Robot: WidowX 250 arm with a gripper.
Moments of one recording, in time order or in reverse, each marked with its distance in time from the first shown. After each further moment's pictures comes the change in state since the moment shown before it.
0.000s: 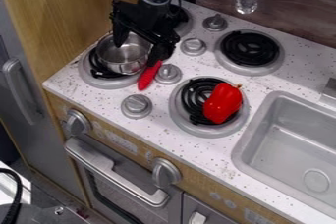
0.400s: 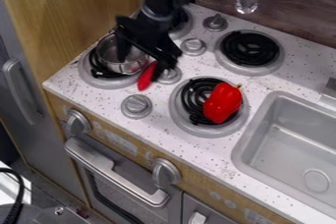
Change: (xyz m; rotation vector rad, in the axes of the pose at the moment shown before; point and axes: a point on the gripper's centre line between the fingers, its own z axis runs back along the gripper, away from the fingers) arm -0.014 -0.032 -0.011 -0.049 0.036 -0.068
